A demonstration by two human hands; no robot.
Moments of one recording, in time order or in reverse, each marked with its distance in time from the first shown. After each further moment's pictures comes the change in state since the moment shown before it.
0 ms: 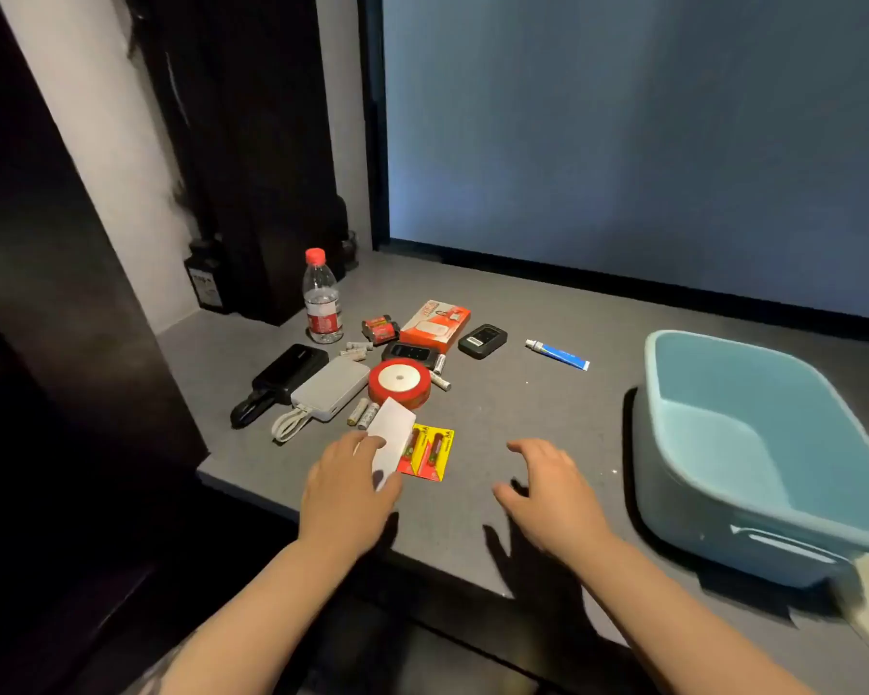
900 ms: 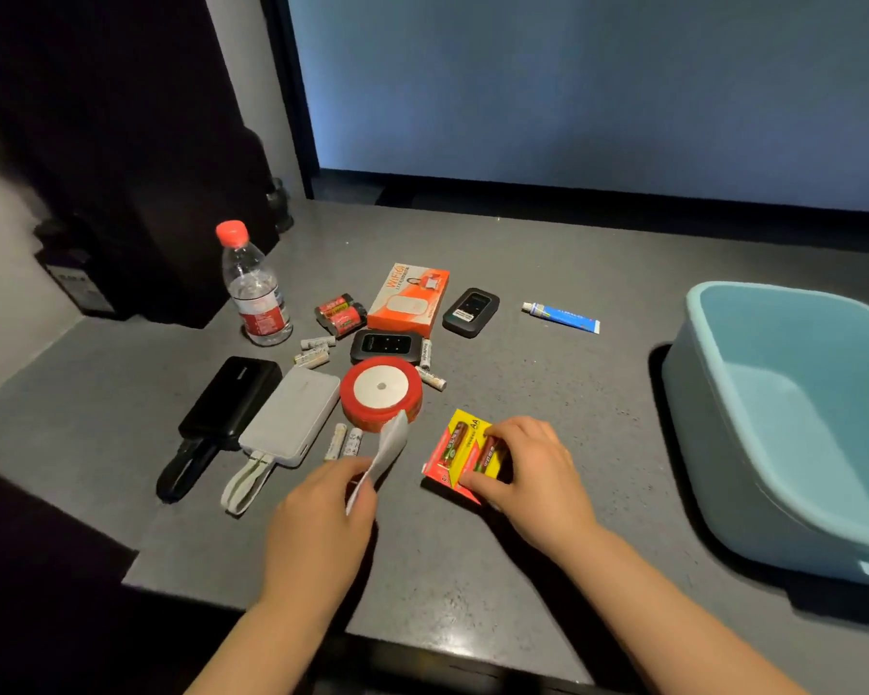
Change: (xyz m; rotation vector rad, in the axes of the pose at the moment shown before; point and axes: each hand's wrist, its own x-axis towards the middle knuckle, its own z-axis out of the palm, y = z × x) left_hand 0.071 -0.029 -0.002 -0.190 -0.077 0.007; right_hand 0.086 -0.015 0.049 0.065 0.091 0.065
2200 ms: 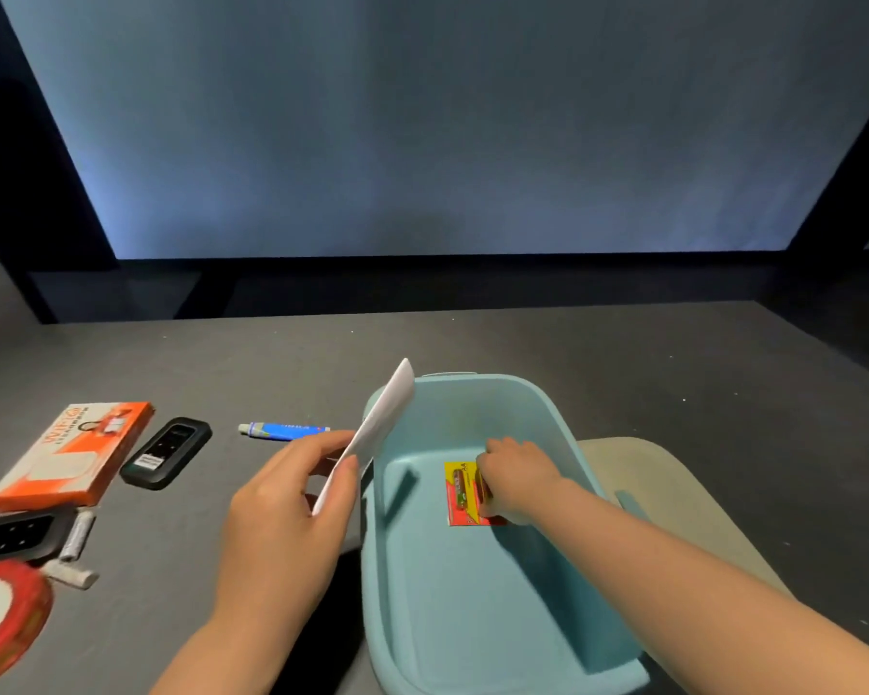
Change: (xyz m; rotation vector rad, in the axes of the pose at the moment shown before) left_hand 0.057 0.287 0.132 -0.464 0.020 0.374; right_hand 0.058 0.270 -0.200 -0.719 -0.379 0.202
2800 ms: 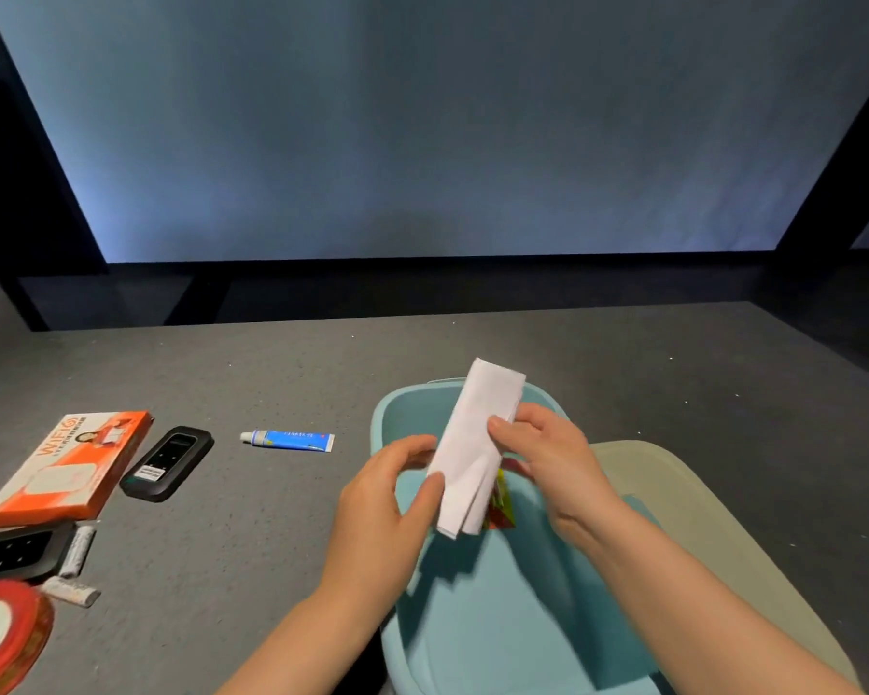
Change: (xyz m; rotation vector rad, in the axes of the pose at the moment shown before) left_hand 0.007 -0.008 0.052 -0.196 -0.243 -0.024; right_hand -0.053 -0.017 -0.046 1.832 0.447 0.232
